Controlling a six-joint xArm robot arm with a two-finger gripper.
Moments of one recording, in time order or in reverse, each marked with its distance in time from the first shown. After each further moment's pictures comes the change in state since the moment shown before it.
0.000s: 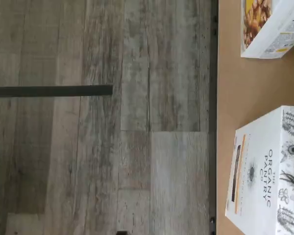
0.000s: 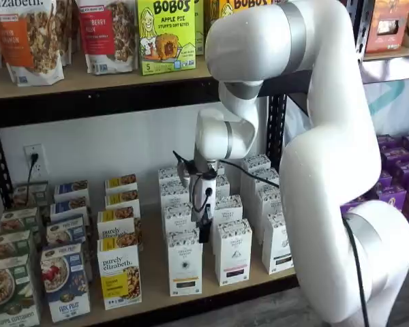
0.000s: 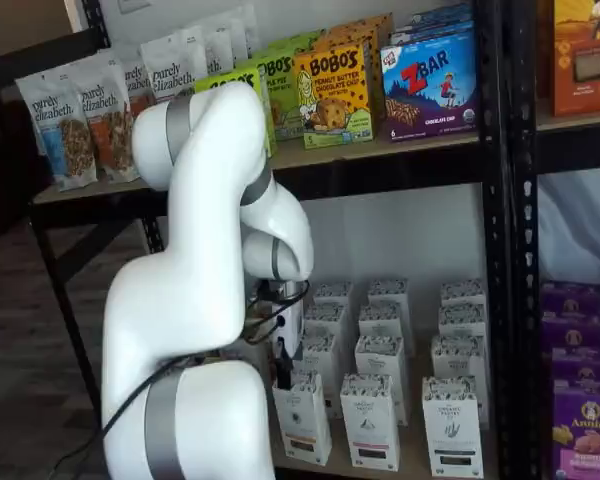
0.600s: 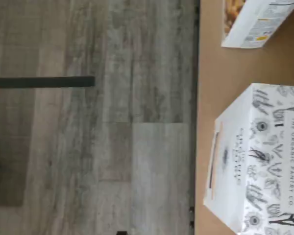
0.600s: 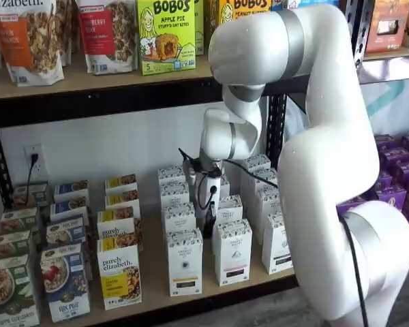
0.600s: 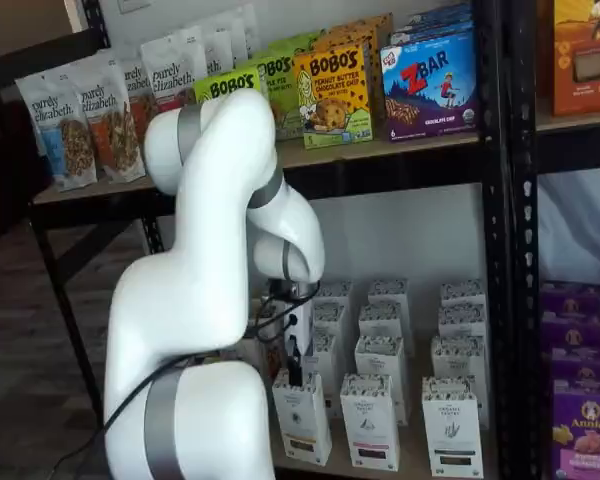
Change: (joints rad) arm -0.044 0.054 -0.058 0.027 -0.022 -0.066
